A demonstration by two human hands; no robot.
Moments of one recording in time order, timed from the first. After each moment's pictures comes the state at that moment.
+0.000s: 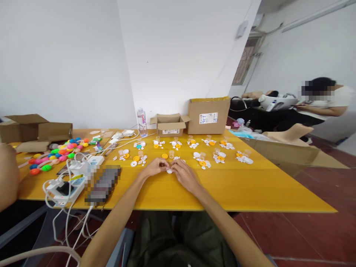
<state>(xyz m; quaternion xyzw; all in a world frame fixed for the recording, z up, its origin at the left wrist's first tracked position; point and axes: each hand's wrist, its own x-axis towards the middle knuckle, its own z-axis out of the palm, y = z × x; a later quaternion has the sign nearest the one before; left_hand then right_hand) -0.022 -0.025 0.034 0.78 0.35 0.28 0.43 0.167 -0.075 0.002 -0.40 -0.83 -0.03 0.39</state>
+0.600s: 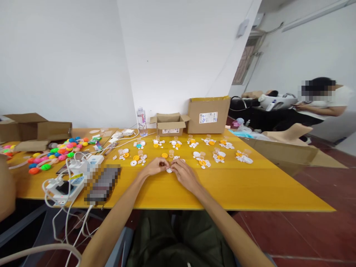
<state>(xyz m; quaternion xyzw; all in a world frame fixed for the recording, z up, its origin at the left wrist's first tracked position) -0.022 -0.022 0.028 0.79 0.35 0.27 0.43 0.168 -0.076 0.002 -0.40 -0.83 -0.03 0.39</state>
